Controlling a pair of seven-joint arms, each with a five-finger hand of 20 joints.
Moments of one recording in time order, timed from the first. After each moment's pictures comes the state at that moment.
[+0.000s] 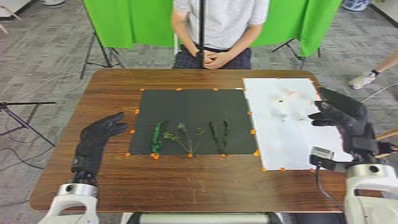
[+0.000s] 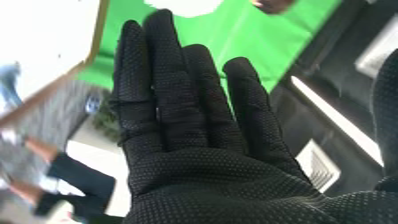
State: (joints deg) left arm 123.5 -71.0 -94.4 -119.0 70.8 7.8 10.3; right arm -119.4 -68.7 103.7 -125.3 -95.9 9.4 4.5
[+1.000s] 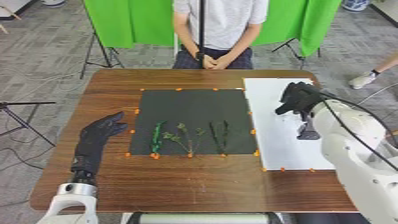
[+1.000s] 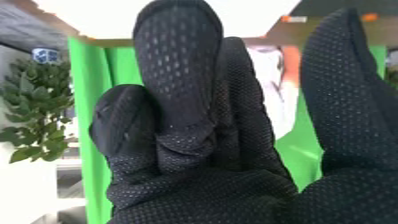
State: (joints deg) left arm 123.5 -70.4 -94.3 -119.1 70.8 8.1 10.2; right arm -84.8 -51.8 79.0 -111.2 -133.7 -30.7 24.8
